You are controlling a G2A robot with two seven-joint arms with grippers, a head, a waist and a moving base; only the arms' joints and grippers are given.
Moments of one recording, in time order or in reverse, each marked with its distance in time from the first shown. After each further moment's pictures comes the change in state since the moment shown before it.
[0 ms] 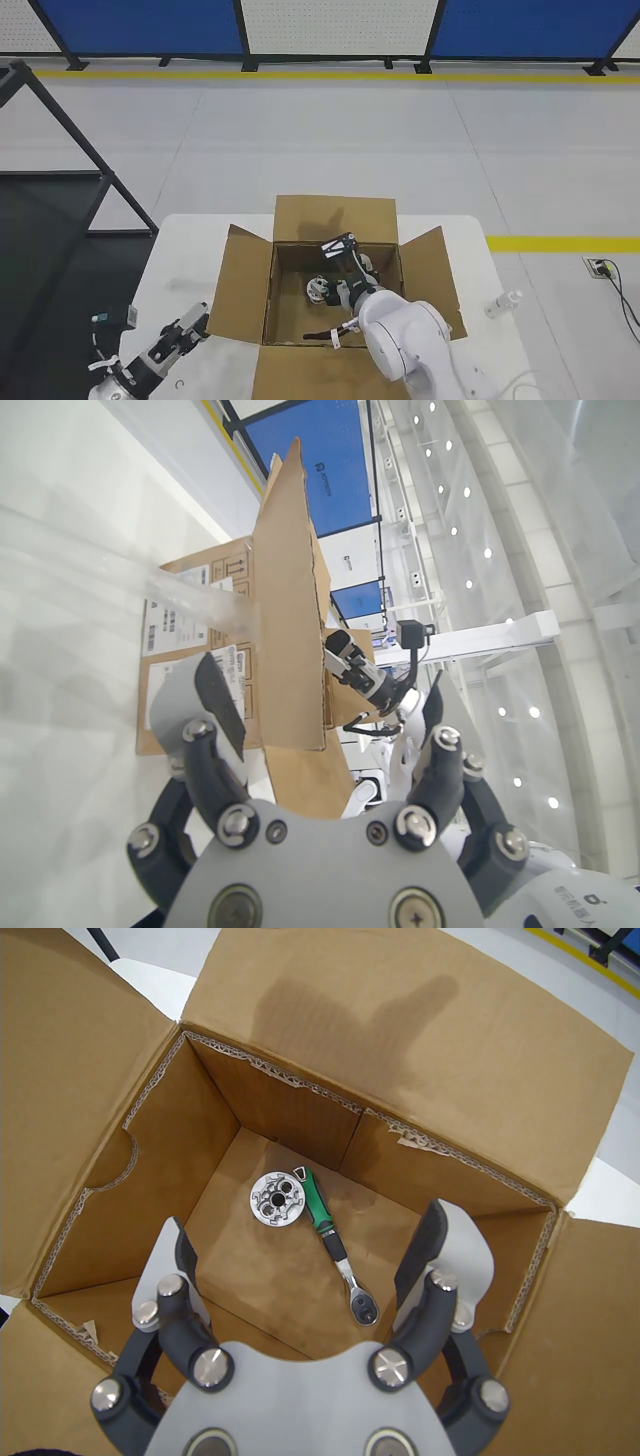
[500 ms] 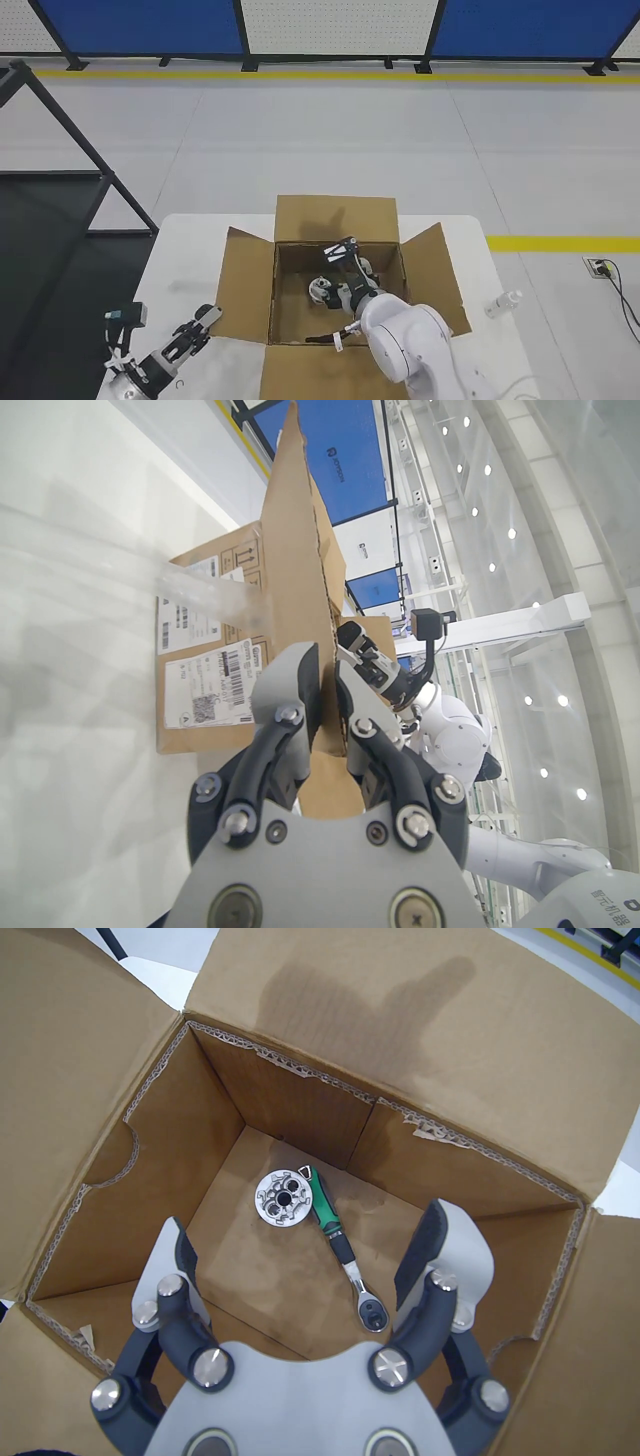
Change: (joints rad) left arm -0.018 0.008 0.032 0.000 0.060 0.010 -0.008; right arm -0.035 -0.010 0.030 0.018 0.012 -0.047 -0.042
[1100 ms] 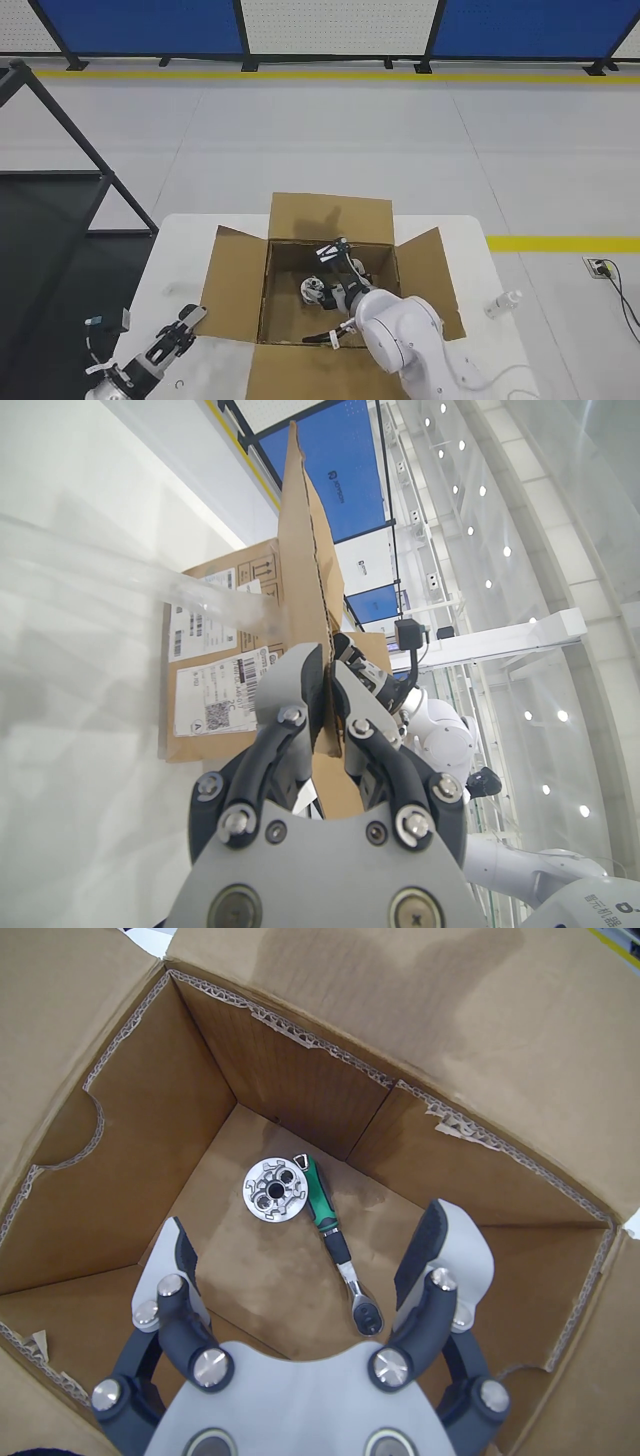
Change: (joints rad) left arm 0.047 0.006 -0.057 -0.002 -0.046 -0.024 0.047; right arm 0.047 -0.025 -0.016 0.090 0.032 -0.063 0.009
